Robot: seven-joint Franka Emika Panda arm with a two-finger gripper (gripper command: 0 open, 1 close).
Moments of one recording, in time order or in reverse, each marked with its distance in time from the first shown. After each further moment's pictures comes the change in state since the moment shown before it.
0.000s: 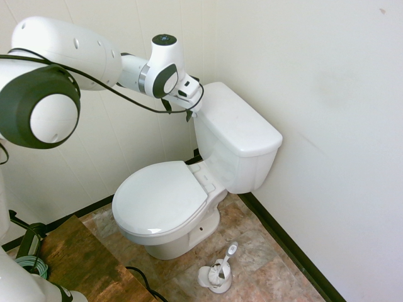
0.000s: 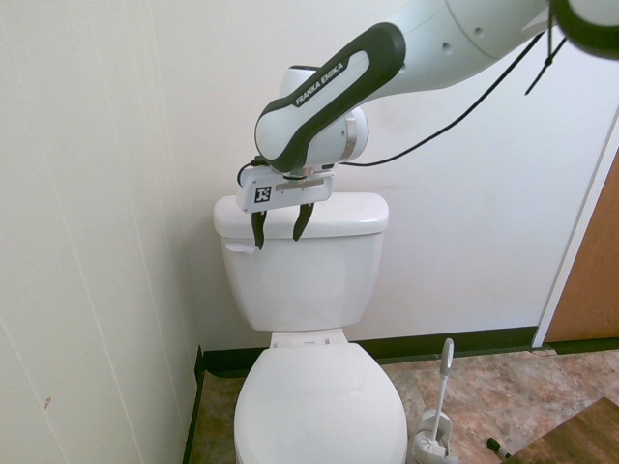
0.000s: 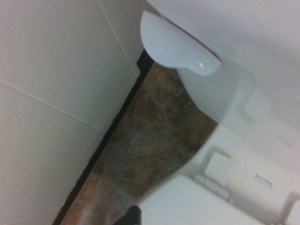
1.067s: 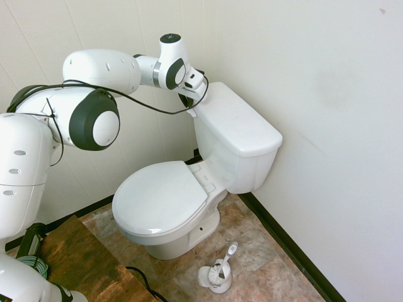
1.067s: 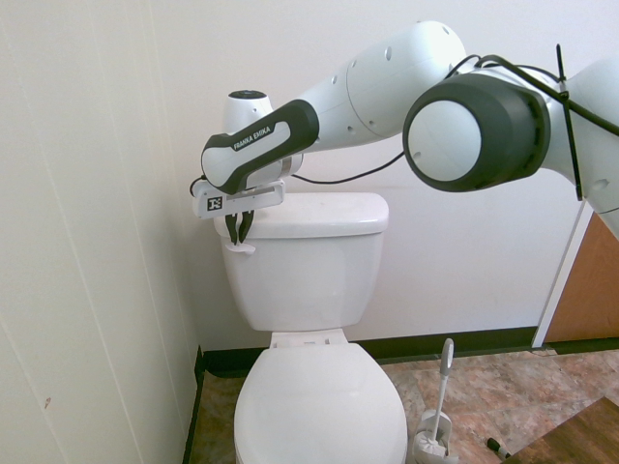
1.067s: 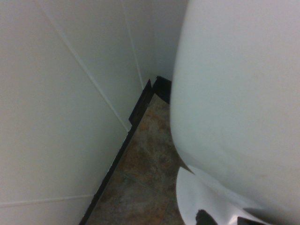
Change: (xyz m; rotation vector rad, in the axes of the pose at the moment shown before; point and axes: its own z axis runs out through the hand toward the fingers) arm 0.040 -0.083 0.062 -0.022 0.083 0.052
